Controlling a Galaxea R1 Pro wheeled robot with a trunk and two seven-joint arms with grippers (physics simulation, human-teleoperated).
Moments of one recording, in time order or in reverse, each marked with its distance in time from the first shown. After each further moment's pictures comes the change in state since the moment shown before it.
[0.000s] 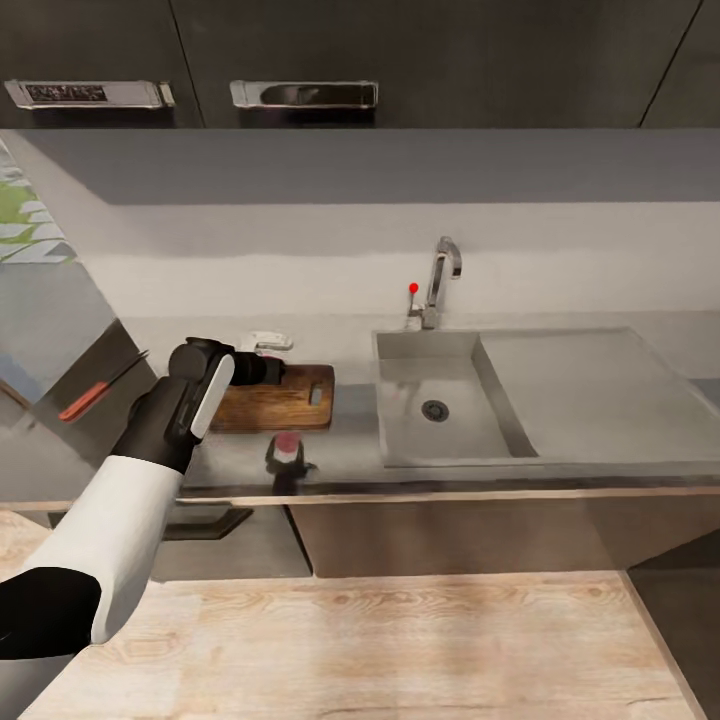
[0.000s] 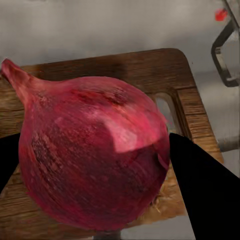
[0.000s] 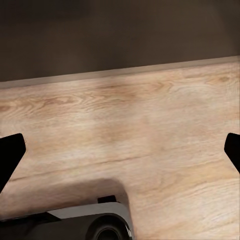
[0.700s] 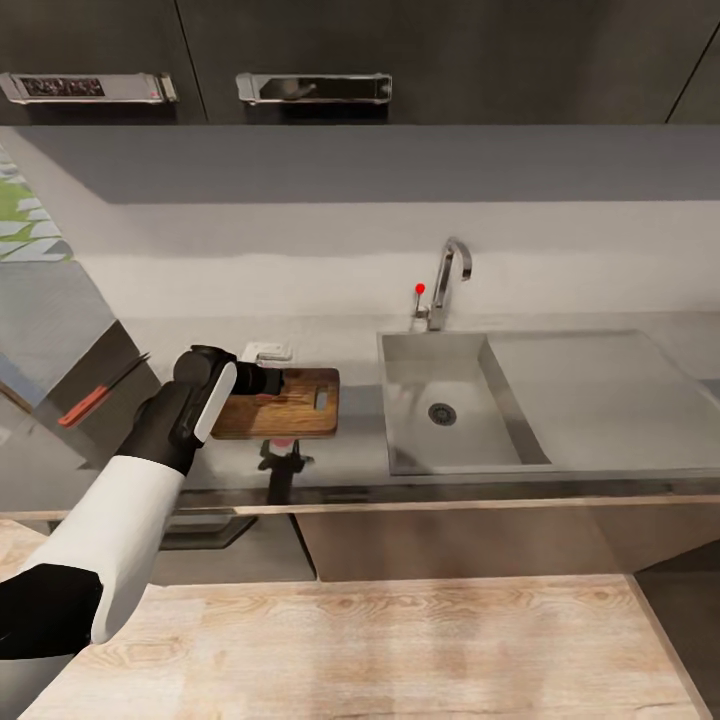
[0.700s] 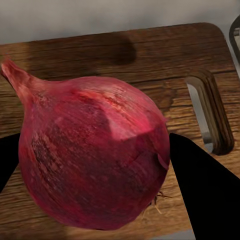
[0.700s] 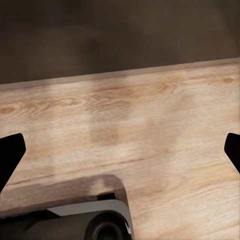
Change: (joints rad) left arm 0.000 0.000 0.000 0.073 0.000 -0.002 0.000; right arm 0.000 0.000 -0.001 0.000 0.000 0.000 0.000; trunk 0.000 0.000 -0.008
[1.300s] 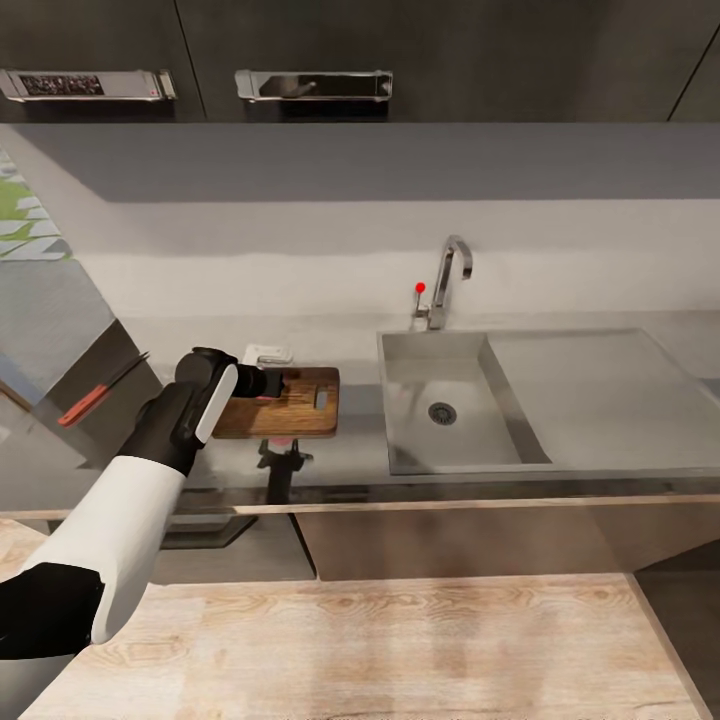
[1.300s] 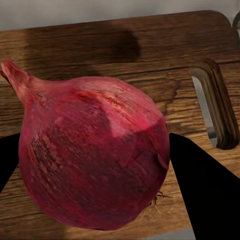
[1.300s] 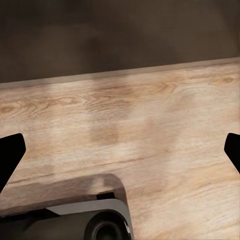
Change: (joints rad) left arm 0.000 -0.001 0.000 0.021 0.000 -0.002 0.000; right arm 0.000 -0.002 0.001 0.000 0.001 0.000 0.000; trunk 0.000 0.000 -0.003
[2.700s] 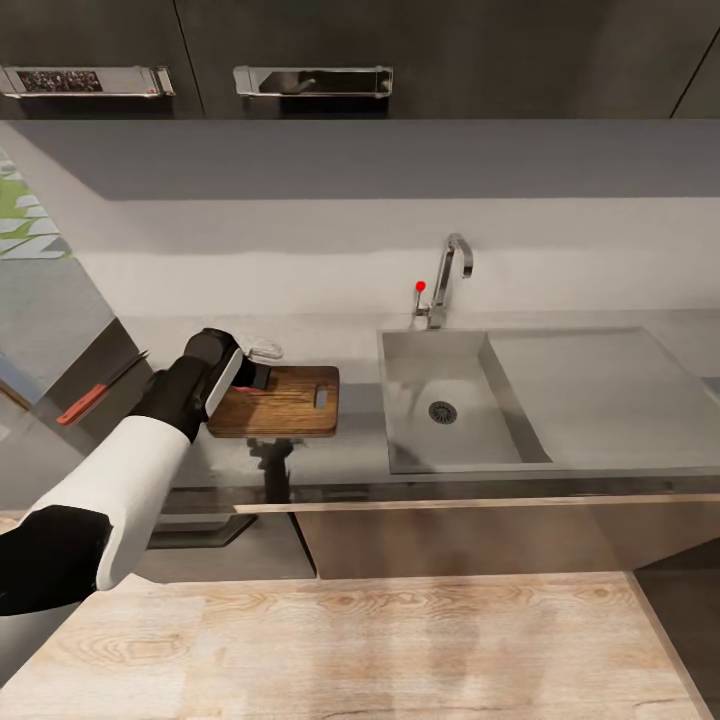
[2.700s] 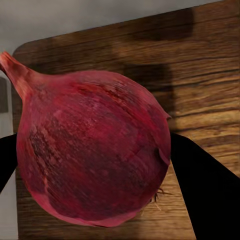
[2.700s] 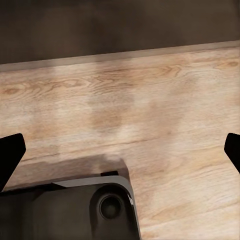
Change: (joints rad) left arm -0.152 -0.005 -0.039 0.248 -0.130 0.000 0.058; right arm 0.040 0.012 -0.003 0.011 0.013 0.000 0.002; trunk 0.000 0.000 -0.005
